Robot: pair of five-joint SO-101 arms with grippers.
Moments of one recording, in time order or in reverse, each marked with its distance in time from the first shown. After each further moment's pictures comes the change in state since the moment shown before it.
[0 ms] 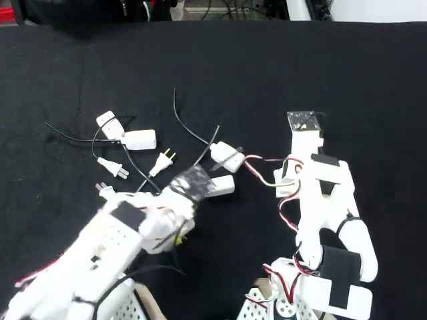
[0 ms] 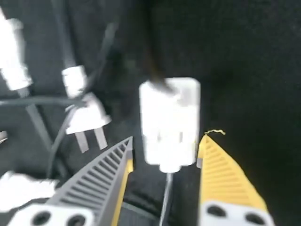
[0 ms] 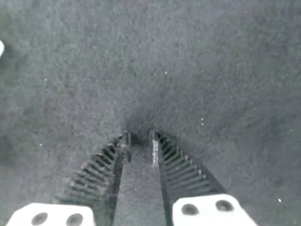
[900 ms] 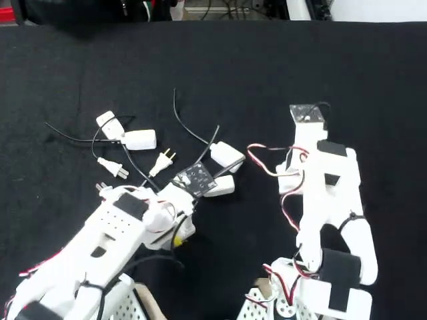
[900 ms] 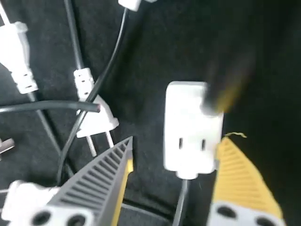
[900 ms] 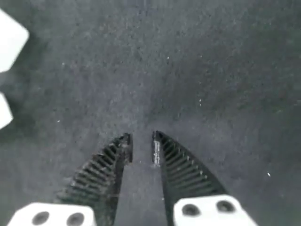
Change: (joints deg) left arm -0.7 10.0 -2.8 -3.8 -4.7; right arm 0.0 -1.1 -7.5 13.0 0.0
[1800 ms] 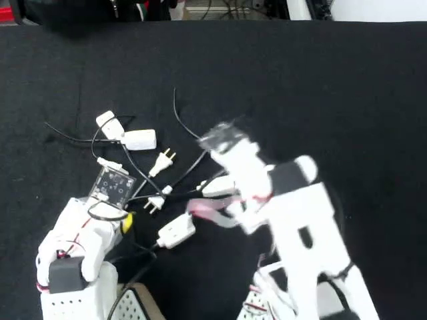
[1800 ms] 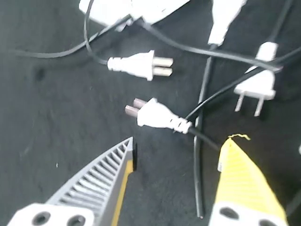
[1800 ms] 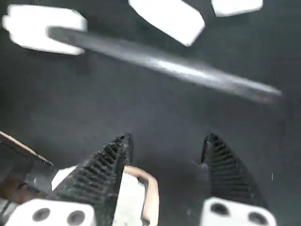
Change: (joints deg) left arm -34.1 -64.2 17.0 22.2 -7.7; right arm -25.6 -24.6 -7.5 36.8 7.7
